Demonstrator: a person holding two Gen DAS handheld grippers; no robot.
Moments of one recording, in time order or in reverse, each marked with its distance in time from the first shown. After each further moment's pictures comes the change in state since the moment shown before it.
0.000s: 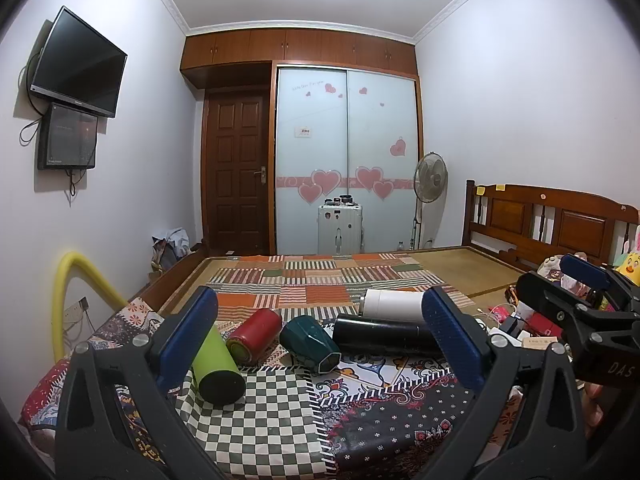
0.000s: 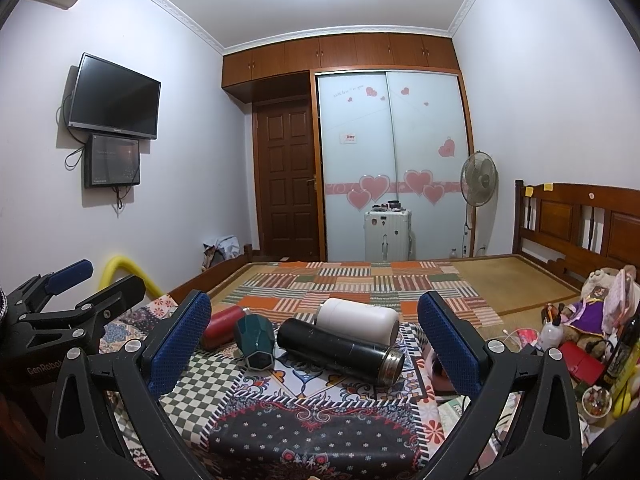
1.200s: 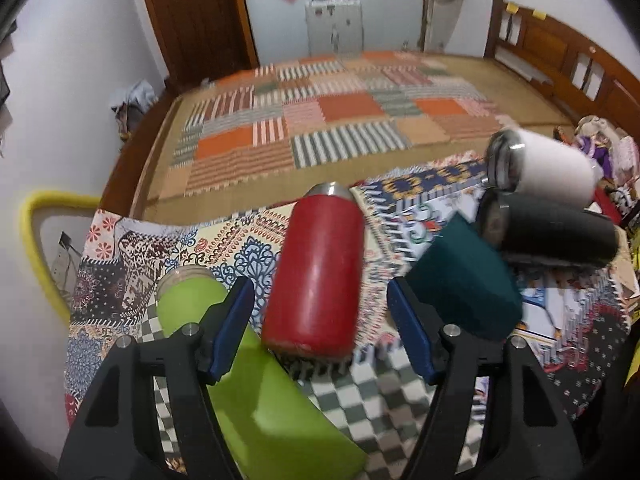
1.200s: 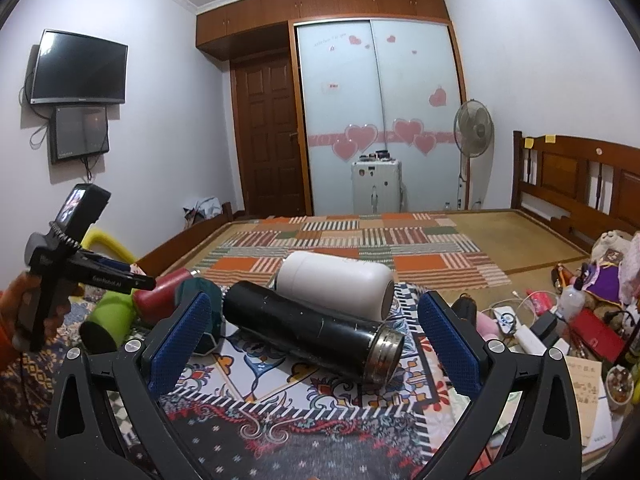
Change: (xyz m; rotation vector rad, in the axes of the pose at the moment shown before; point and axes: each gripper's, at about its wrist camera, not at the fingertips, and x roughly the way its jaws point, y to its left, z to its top) left arm 0.310 0.112 -0.058 0.136 0.813 -0.044; right arm 0.105 -0.037 -0.044 0.042 0.174 -0.033
